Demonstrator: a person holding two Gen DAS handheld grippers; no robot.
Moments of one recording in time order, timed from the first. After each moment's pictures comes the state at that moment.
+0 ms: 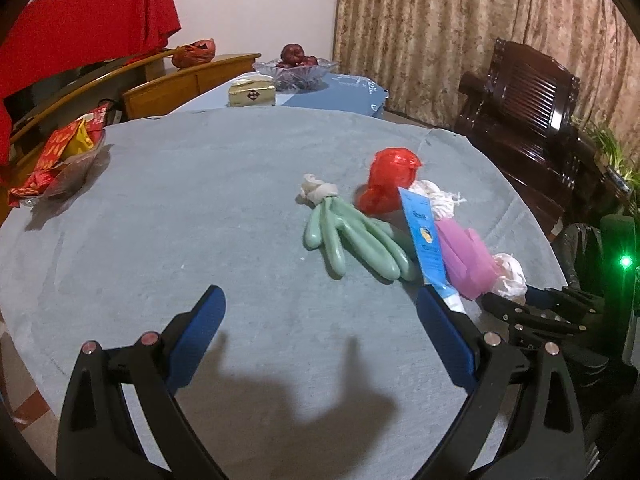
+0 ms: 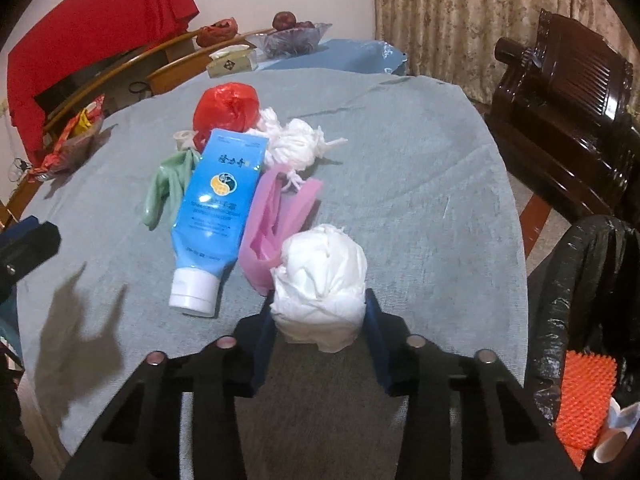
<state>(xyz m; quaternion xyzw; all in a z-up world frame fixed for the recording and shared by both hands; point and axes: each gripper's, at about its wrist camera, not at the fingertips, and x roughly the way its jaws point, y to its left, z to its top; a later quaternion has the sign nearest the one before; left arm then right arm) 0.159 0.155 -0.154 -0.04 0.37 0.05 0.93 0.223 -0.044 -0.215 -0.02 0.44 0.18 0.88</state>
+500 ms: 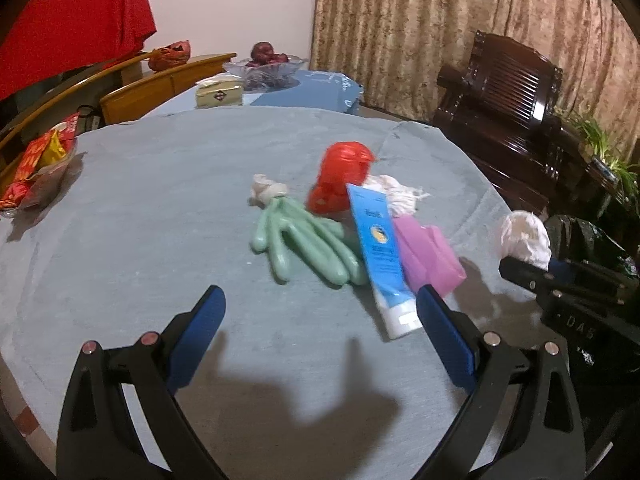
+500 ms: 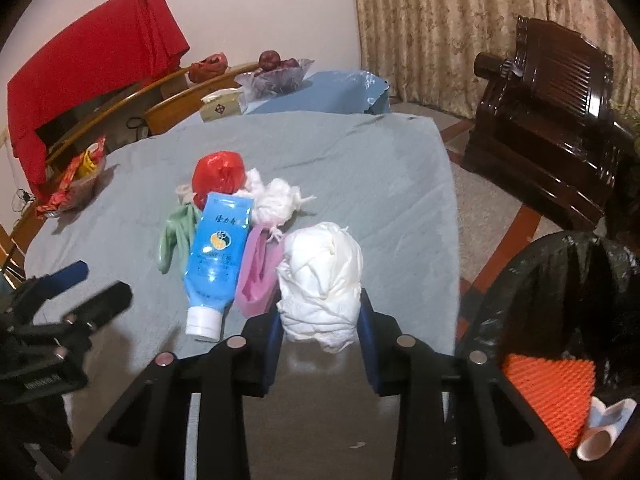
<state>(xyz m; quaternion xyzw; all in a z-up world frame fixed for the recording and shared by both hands) 0.175 0.117 -0.162 -0.04 0.37 0.02 0.93 0.215 -0.076 -0.172 0.01 0.39 0.16 0.90</state>
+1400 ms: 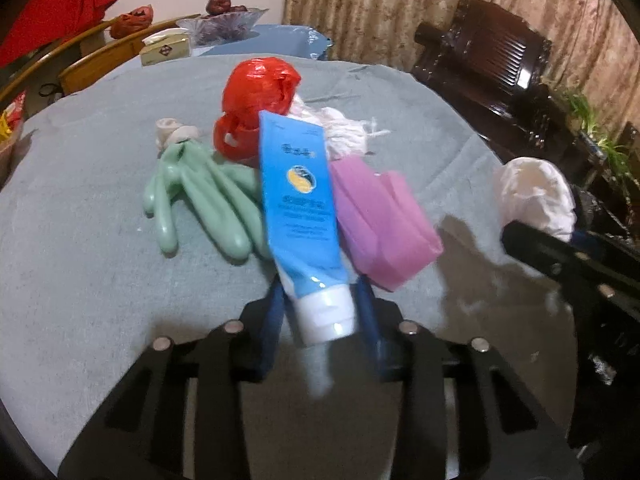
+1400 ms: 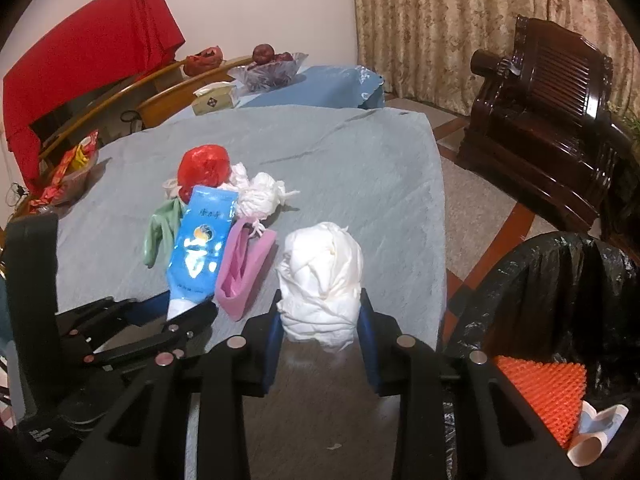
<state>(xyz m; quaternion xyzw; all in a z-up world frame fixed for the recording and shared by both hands) 0.215 0.070 -0.216 -0.05 0.44 -0.03 0.90 0.219 -0.084 -0.177 0.00 0.40 0.16 0.90</state>
